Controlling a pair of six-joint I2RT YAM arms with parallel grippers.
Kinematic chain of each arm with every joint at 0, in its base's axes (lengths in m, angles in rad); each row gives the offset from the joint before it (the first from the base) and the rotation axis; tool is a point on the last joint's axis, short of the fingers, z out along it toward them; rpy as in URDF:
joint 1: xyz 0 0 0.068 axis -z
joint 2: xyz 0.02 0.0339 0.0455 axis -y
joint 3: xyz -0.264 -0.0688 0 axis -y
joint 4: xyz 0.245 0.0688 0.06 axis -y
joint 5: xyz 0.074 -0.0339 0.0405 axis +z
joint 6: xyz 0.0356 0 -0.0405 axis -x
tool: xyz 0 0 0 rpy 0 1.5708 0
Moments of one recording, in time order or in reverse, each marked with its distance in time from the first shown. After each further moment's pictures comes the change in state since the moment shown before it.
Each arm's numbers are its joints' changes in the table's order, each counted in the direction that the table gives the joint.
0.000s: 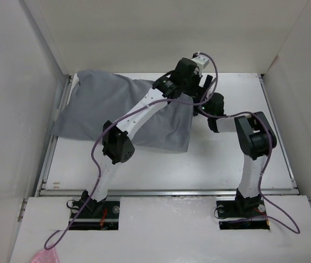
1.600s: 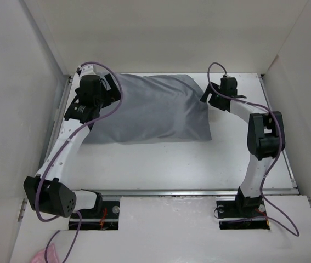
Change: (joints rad) left arm -0.551 0.975 -1.129 0.170 0.223 0.342; right arm 0.154 0.032 0.342 -0.868 -0.467 0.377
